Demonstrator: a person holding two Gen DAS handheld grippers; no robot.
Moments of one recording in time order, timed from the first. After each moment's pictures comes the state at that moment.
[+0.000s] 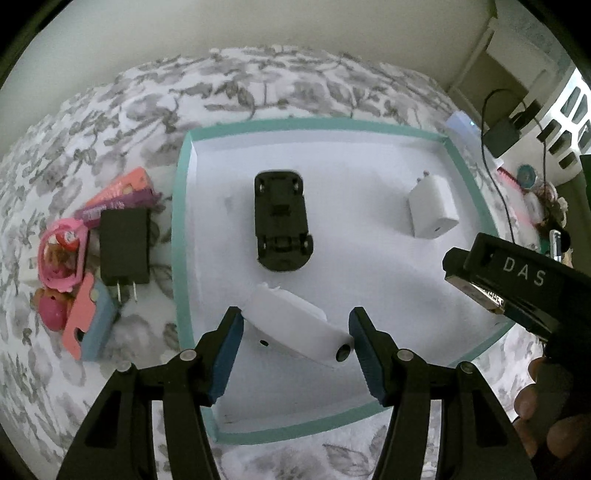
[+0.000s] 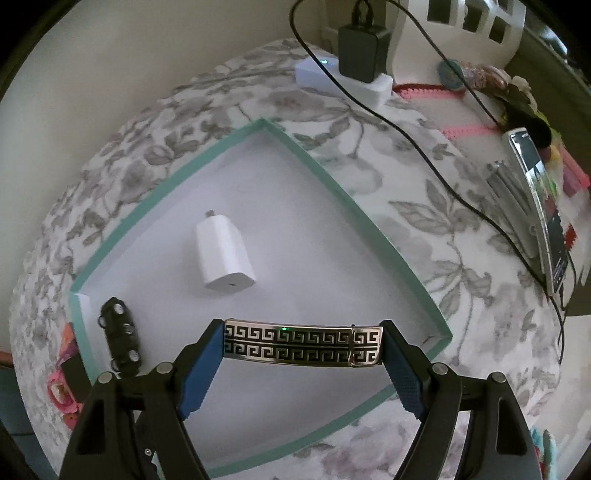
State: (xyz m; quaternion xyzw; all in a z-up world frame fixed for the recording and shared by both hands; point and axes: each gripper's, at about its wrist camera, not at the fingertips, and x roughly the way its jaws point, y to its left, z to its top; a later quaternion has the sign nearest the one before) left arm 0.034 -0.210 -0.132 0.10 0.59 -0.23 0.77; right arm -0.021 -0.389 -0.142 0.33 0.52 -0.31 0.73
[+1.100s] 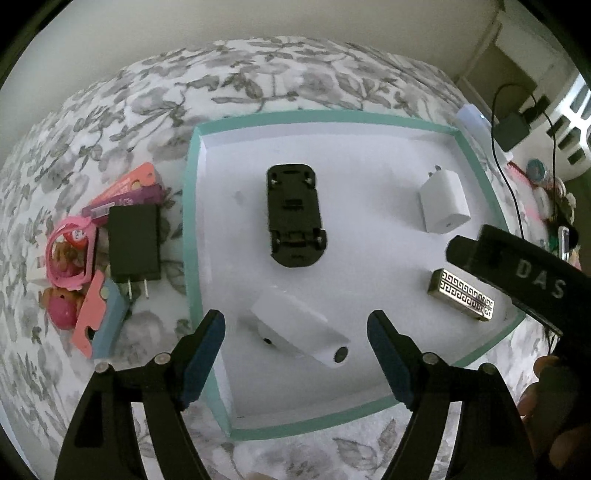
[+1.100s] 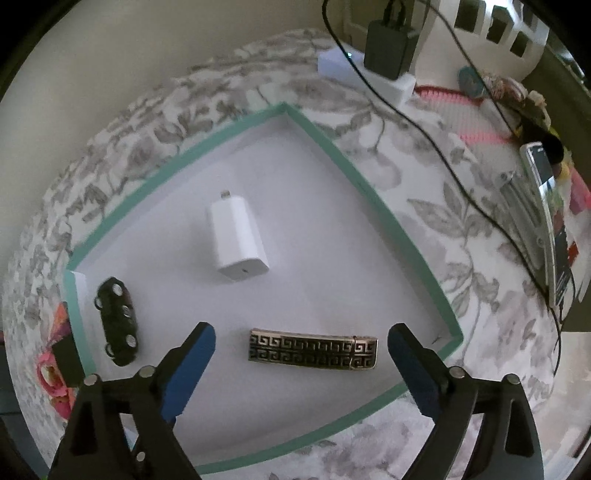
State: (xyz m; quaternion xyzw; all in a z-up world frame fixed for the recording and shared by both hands) left arm 0.040 -0.205 -0.129 0.11 0.60 -0.21 0.76; right arm -0.010 -0.374 -0.133 0.30 0.53 -0.29 0.74
